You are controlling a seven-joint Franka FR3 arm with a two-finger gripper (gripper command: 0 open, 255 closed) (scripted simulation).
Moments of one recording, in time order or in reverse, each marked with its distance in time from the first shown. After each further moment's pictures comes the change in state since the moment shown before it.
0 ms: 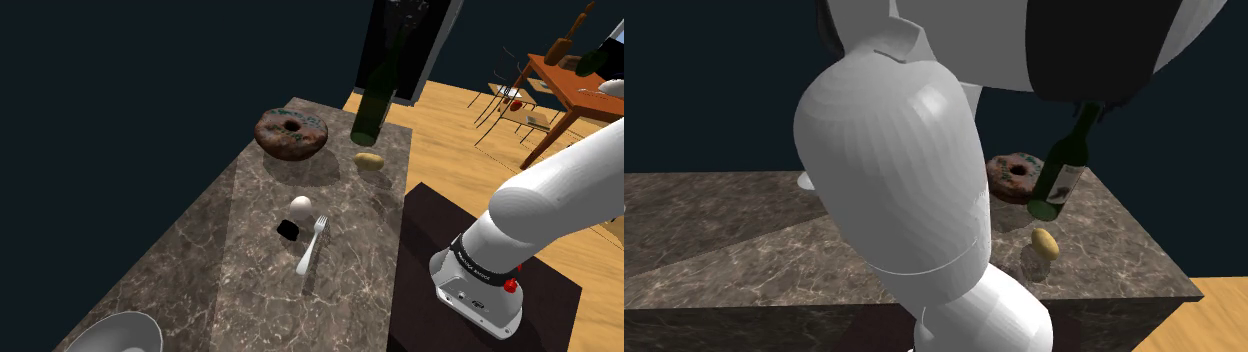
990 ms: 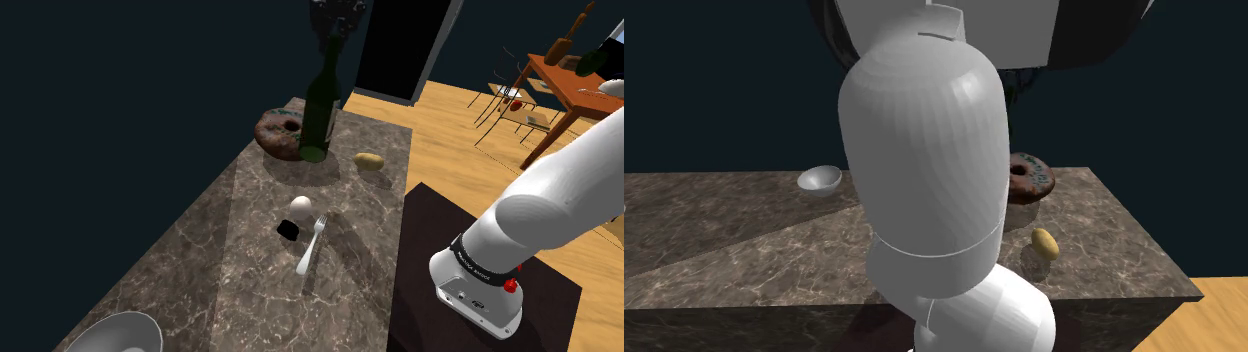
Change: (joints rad) arm 0.141 0.083 0.235 0.078 0.041 0.027 0.364
